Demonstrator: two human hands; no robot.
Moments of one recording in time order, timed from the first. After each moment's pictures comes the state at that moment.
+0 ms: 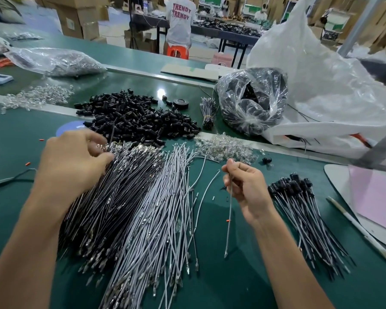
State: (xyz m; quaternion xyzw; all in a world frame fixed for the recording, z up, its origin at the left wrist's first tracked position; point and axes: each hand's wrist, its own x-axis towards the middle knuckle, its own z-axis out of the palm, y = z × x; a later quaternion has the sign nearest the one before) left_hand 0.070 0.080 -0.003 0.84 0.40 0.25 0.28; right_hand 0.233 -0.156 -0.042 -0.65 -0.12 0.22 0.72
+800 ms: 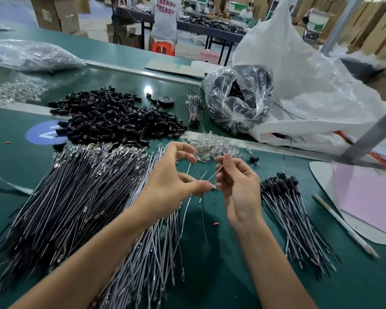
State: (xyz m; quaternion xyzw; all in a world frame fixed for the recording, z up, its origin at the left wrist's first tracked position) left_hand 0.152 -0.026 -0.037 0.74 0.10 0.17 0.64; right_hand 0.225 -0.150 -0.043 -0.54 -0.08 0.13 0.83
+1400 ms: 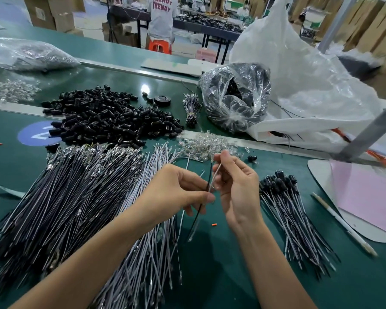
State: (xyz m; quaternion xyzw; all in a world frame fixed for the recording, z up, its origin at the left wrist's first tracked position) left_hand 0.150 -0.032 -0.037 0.73 0.07 0.03 0.67; right_hand 0.222 -0.150 -0.037 -0.51 -0.10 0.14 0.84
